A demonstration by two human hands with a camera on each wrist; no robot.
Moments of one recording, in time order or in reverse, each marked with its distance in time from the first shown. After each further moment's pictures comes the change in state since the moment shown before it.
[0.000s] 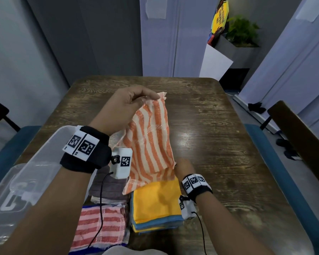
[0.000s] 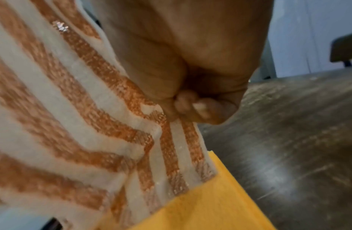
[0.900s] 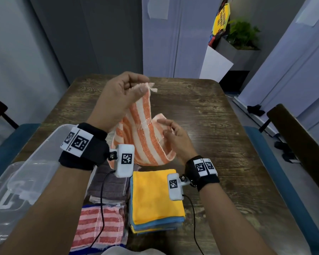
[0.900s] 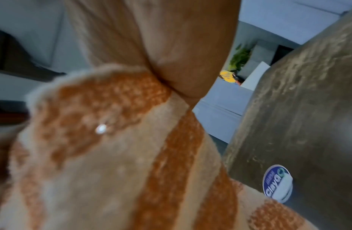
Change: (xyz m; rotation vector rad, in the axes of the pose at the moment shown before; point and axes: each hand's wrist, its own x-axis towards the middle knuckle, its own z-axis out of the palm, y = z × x) left_hand 0.003 -0.005 -0.009 -0.237 0.188 0.019; right_hand -0.016 -0.076 -0.082 1.086 0.011 -0.331
